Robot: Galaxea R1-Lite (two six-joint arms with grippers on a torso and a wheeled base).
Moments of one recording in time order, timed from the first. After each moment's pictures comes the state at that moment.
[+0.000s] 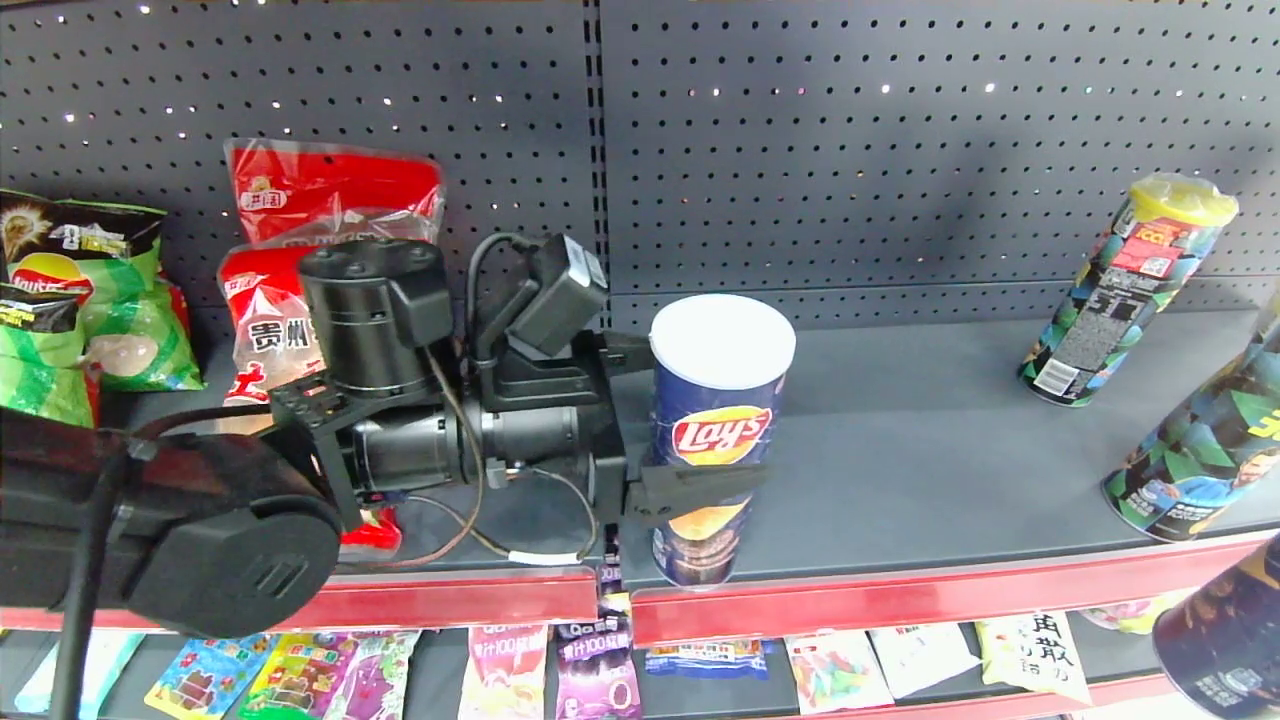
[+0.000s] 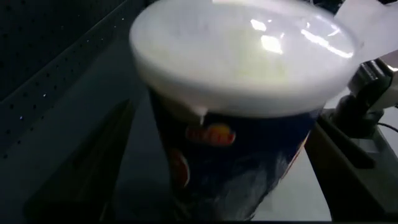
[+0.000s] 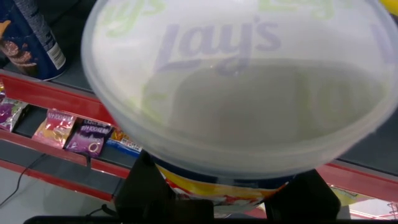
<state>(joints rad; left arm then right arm) -0.63 1.79 -0.85 -0.89 -0.71 0.15 0.00 0.61 -0.54 0.09 0.24 -0.22</state>
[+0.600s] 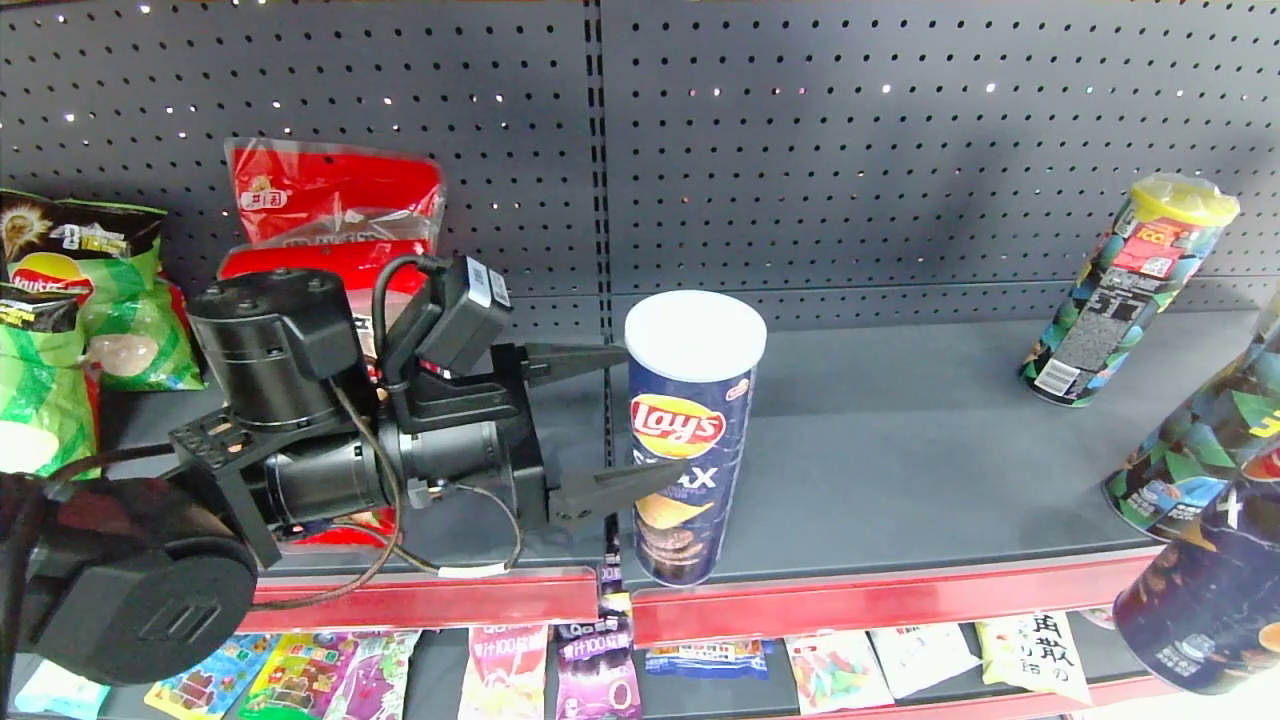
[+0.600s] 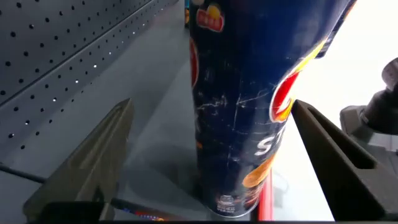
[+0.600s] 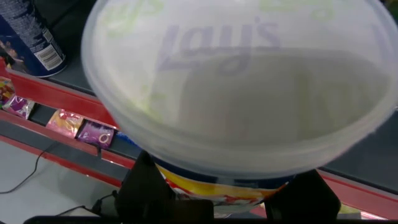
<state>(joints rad) -0.54 1.72 -0.69 -0.99 -0.70 0.14 0.05 0.76 -0.61 0.09 0.25 -0.22</state>
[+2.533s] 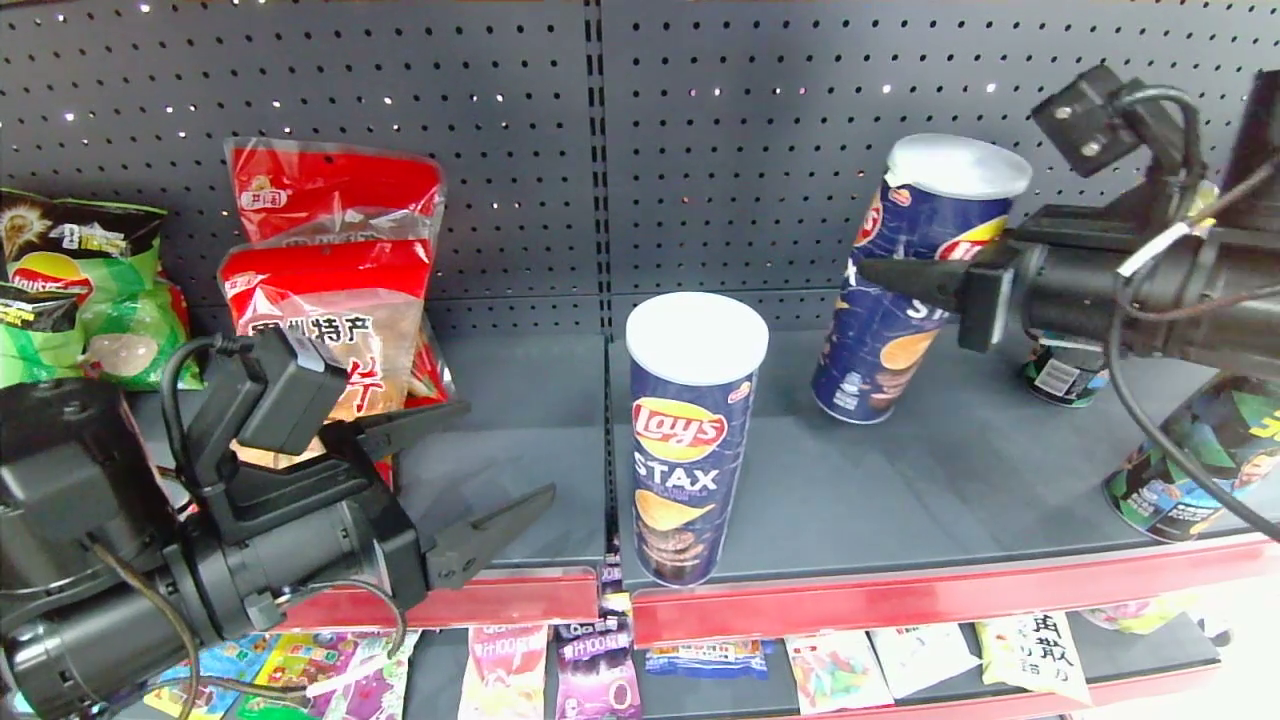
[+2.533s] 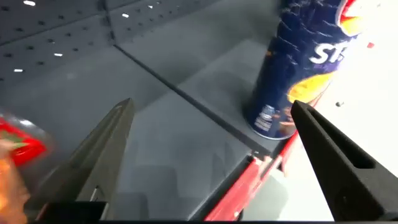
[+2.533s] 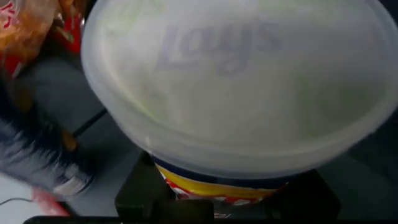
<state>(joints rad) -0.52 1.44 -0.37 -0.96 -0.30 0.04 0.39 1.52 -1.06 -0.32 0.24 -0.21</state>
